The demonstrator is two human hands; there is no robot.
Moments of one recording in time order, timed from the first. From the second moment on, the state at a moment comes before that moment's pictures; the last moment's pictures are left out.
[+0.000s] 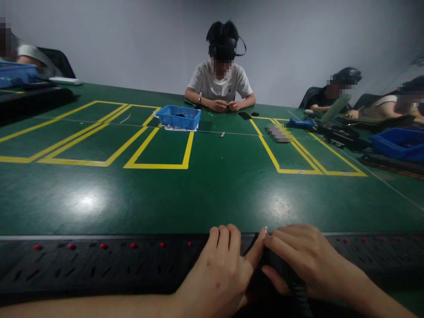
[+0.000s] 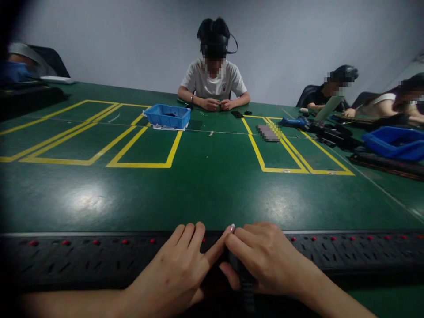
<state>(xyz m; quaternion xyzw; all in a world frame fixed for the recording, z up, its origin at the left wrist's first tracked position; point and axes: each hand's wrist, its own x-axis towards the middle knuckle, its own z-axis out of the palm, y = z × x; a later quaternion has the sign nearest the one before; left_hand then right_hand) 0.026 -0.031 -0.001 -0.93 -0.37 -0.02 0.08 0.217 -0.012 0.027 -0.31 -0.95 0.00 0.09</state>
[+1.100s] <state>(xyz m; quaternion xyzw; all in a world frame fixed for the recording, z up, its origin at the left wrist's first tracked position) 0.025 -0.032 0.000 -0.92 -0.38 -0.03 0.07 0.218 -0.012 0.027 -0.30 -0.95 0.00 0.08</state>
